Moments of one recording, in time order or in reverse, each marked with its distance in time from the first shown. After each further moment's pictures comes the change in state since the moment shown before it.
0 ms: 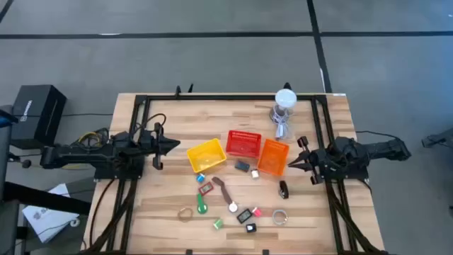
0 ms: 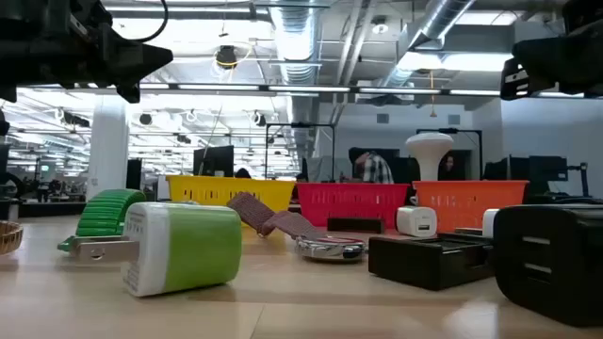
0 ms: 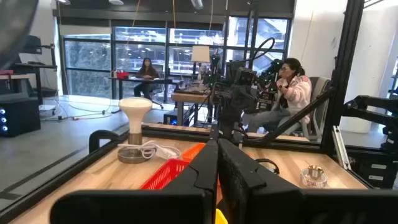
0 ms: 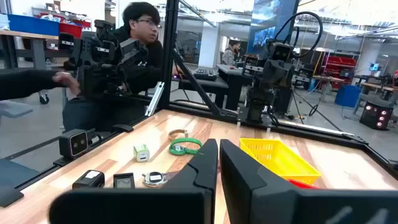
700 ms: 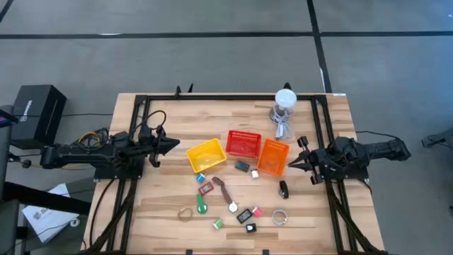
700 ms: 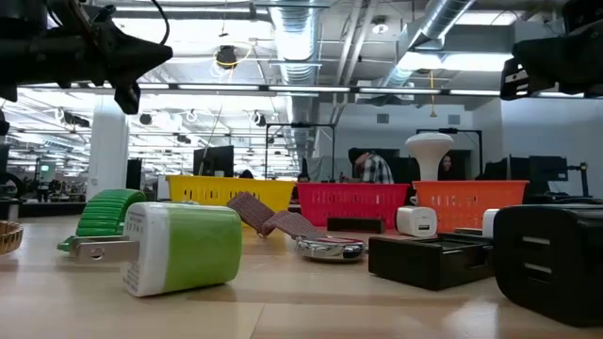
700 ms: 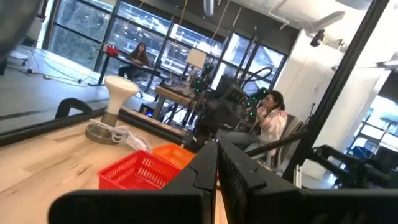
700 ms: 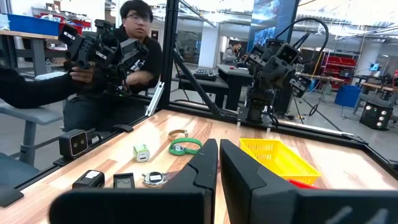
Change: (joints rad) left arm 0.000 0.000 0.000 0.019 0.000 -0.339; right arm -0.002 0.000 0.000 0.001 0.000 0.000
